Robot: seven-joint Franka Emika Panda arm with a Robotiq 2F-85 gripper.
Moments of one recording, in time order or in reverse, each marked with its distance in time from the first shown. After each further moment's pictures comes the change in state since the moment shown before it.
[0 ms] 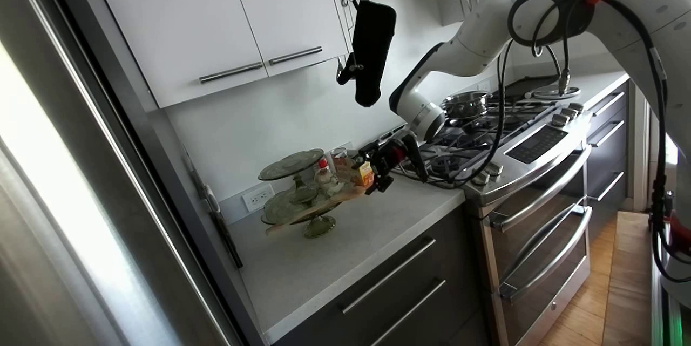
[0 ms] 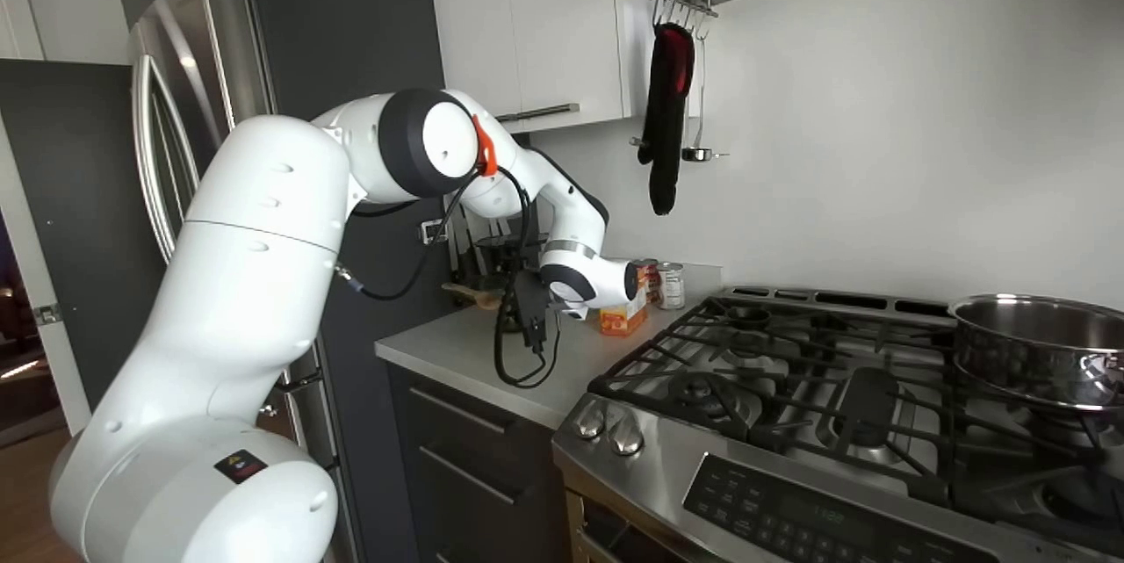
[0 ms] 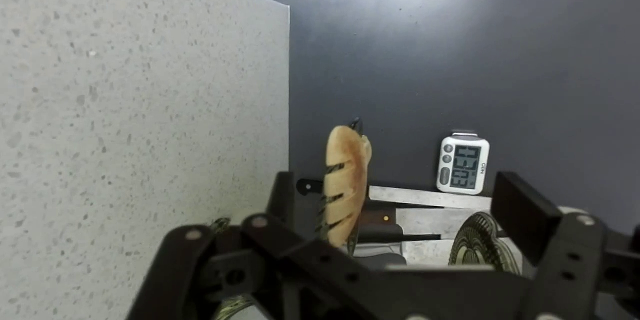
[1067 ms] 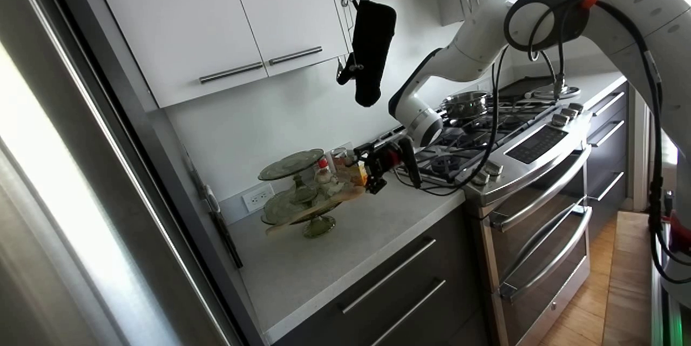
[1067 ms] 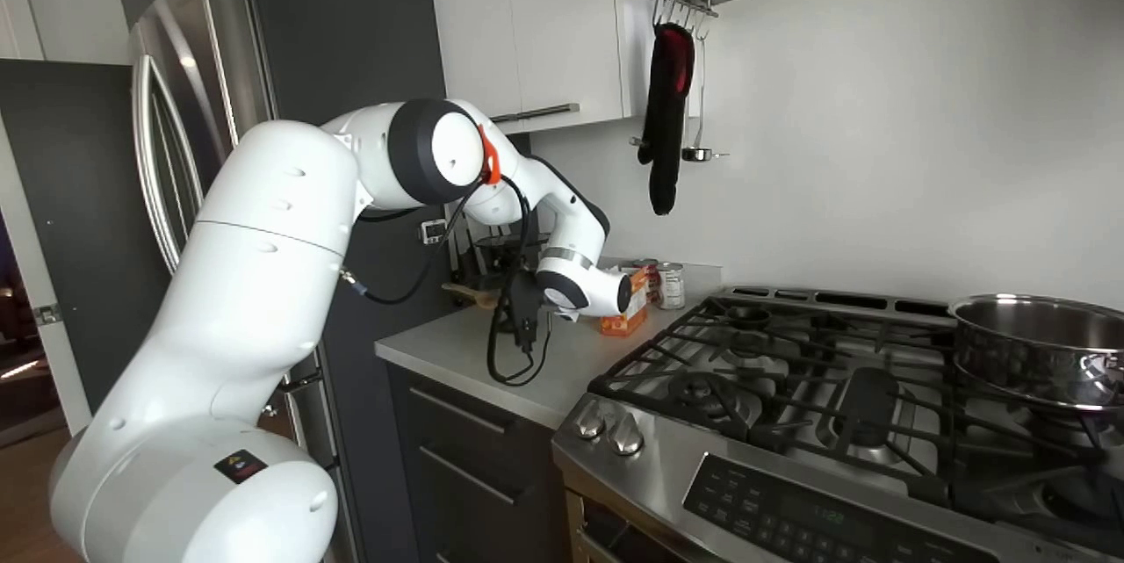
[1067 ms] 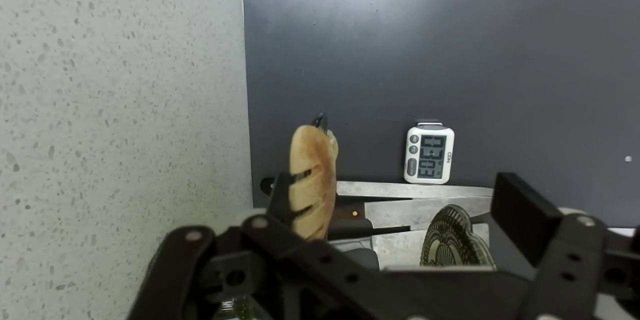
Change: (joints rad) arm 0.000 0.033 0.023 0.014 0.105 -0.038 -0.022
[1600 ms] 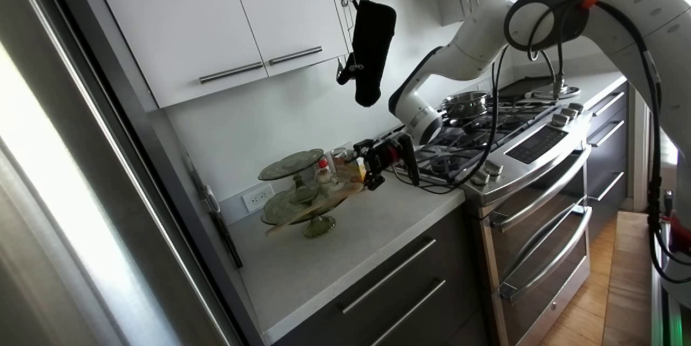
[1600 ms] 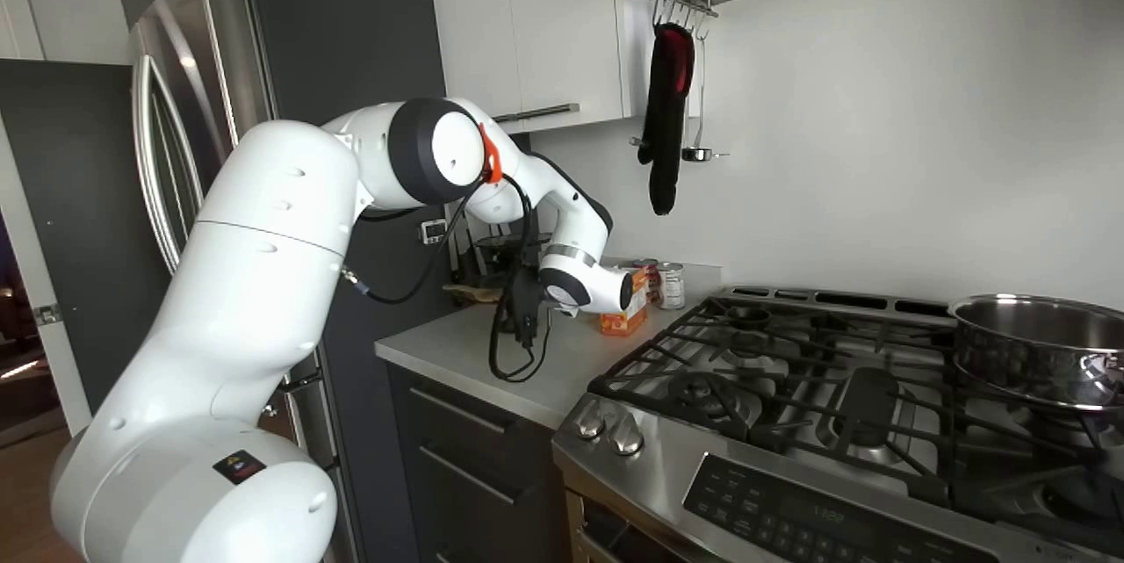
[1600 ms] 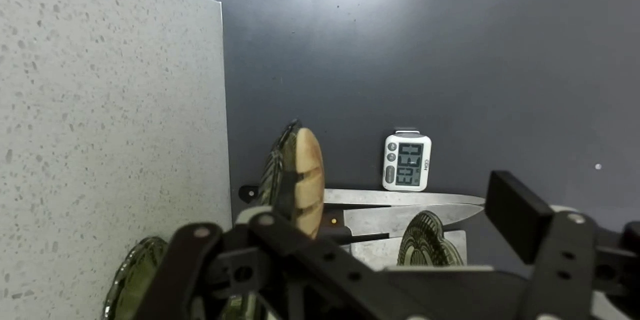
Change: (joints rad) arm -0.007 -0.001 -0.002 0.014 0.002 -0.046 -0.003
